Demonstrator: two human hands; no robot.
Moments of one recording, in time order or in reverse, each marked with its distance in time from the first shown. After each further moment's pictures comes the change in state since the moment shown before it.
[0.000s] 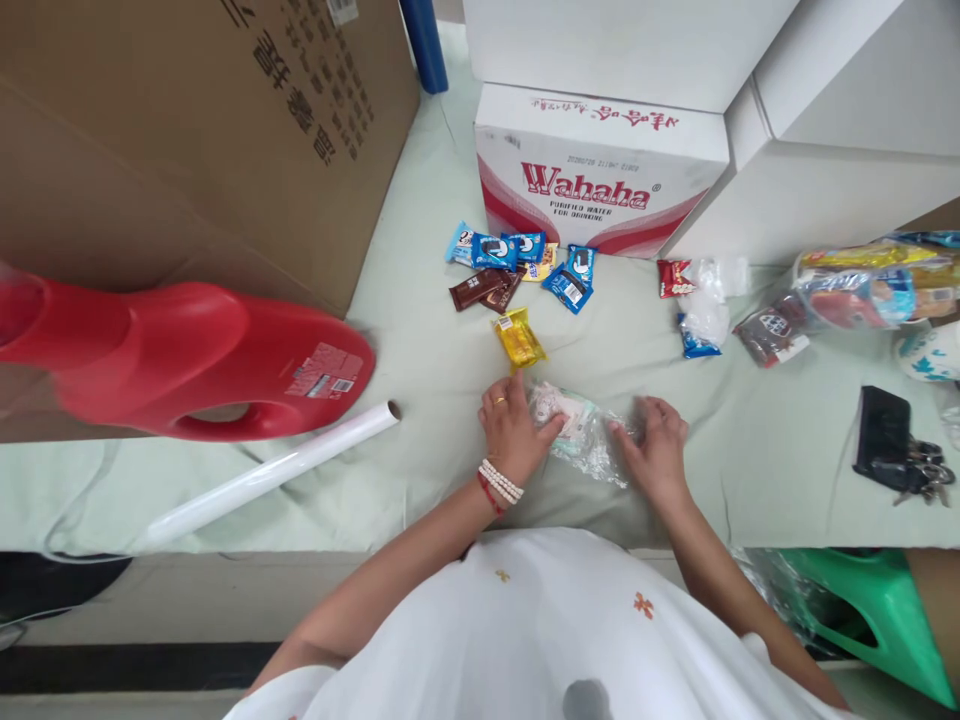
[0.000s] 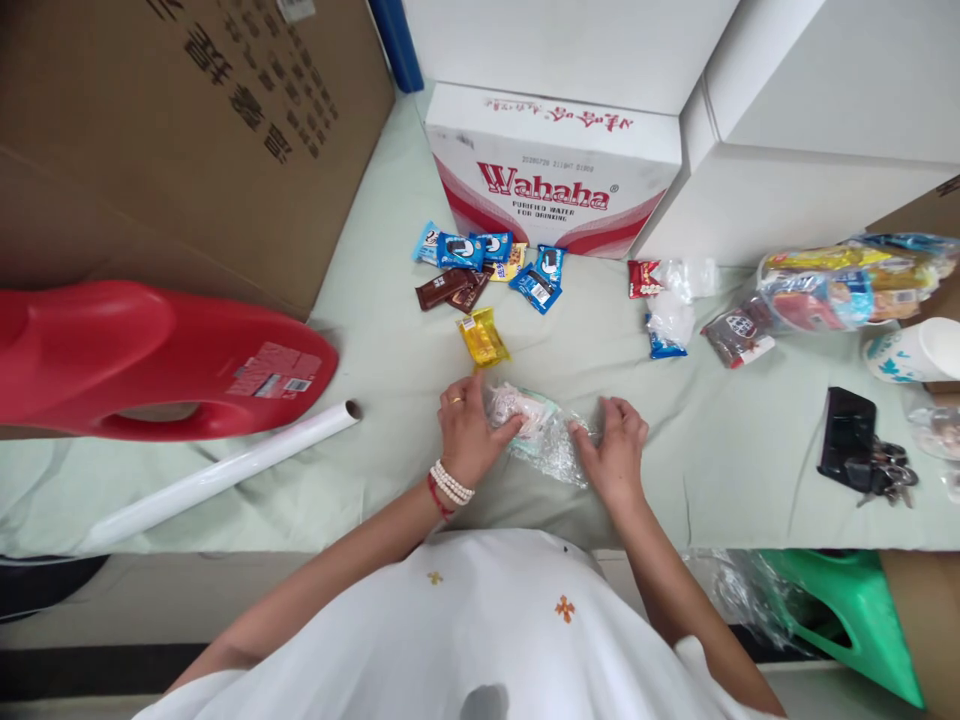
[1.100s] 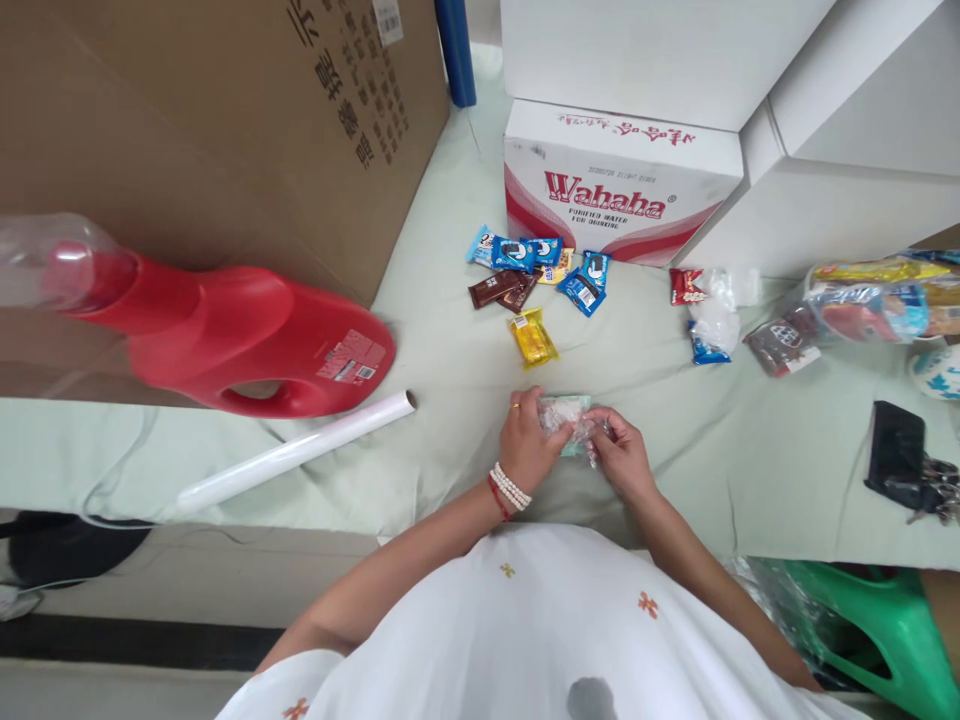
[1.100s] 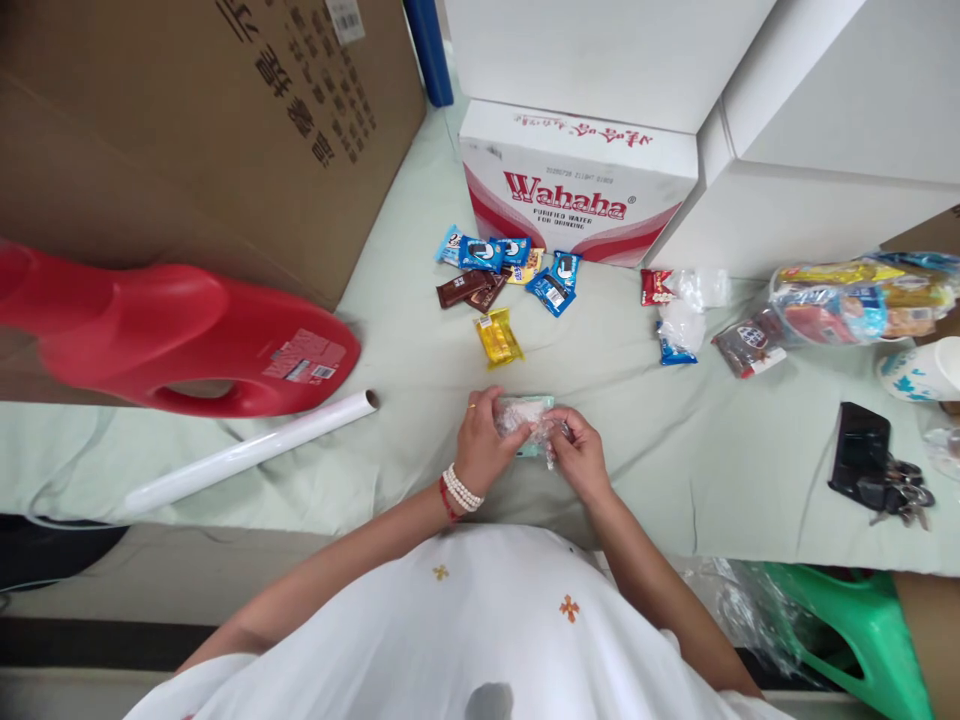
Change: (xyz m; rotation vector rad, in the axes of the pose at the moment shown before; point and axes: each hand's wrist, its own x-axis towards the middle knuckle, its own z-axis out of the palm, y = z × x) left_hand -0.018 -0.002 0.002 -0.264 0.008 -0.026; right_hand 0.000 -0.042 0.035 0.901 -0.450 0.329
